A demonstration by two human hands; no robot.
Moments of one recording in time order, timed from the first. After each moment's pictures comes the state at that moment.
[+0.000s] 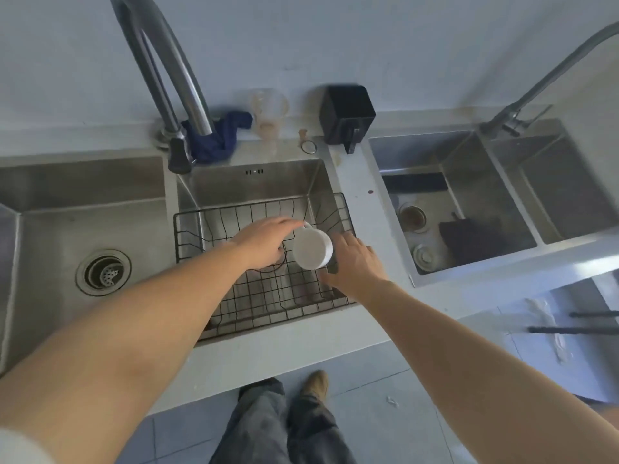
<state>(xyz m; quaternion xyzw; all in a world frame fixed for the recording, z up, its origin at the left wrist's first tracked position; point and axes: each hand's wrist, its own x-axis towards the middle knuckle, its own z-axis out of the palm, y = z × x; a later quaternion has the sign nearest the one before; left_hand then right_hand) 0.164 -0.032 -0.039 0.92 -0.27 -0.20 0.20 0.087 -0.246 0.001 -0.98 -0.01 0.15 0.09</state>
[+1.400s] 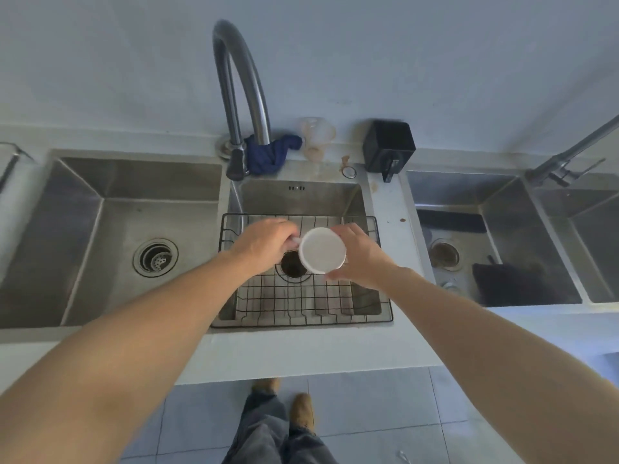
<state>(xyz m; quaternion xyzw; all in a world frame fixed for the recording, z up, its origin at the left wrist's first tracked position) 0.124 0.009 0.014 0.95 -0.18 -0.05 0.25 0.128 -0.227 0.026 -0.94 -0.13 0.20 0.24</state>
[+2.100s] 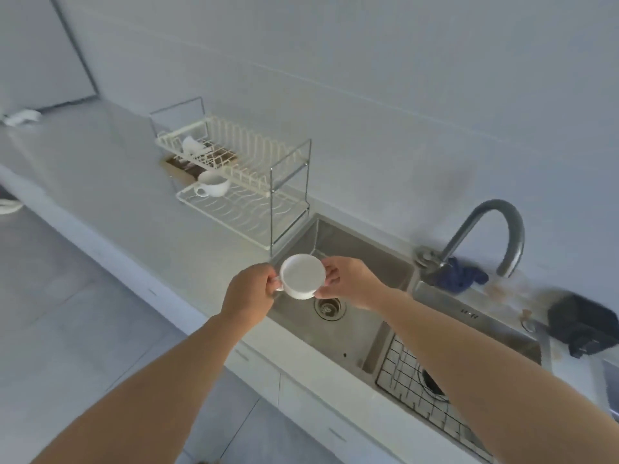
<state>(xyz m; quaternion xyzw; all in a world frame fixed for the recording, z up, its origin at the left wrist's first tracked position) -0.142 0.303 0.116 0.91 0.31 0.14 0.25 0.037 0.145 0.152 -0.82 -0.43 0.26 0.27</state>
